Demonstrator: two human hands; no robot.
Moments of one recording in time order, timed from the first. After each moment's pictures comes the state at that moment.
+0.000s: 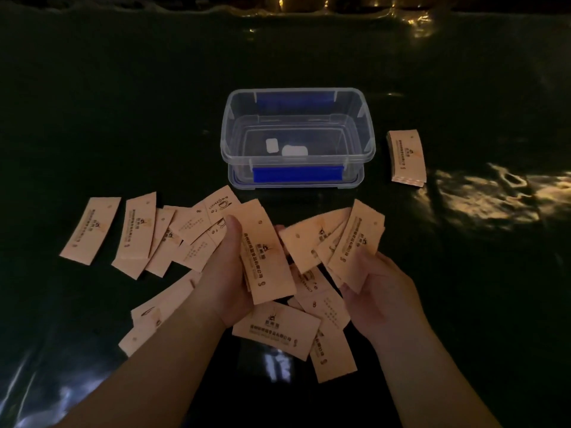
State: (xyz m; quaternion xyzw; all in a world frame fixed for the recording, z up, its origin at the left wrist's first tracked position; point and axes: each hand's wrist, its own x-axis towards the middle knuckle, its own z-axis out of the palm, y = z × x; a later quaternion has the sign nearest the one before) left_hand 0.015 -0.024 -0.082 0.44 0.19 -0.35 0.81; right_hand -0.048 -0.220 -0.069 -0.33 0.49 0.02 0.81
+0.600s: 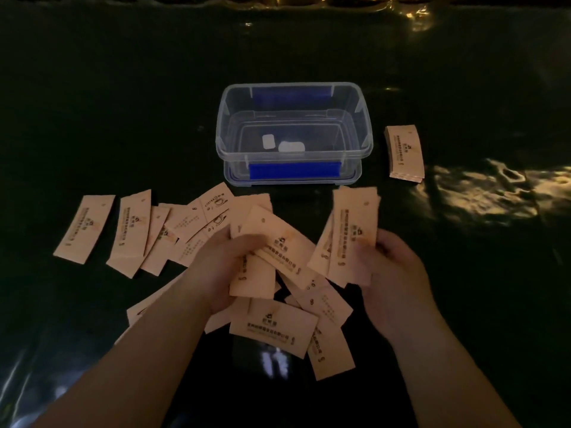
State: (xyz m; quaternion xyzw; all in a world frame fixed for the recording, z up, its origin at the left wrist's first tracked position) left_hand 0.029 -0.015 -0.074 0.57 0.20 -0.34 0.72; right_hand -0.051 -0.231 -0.047 -0.58 0.40 0.04 0.71
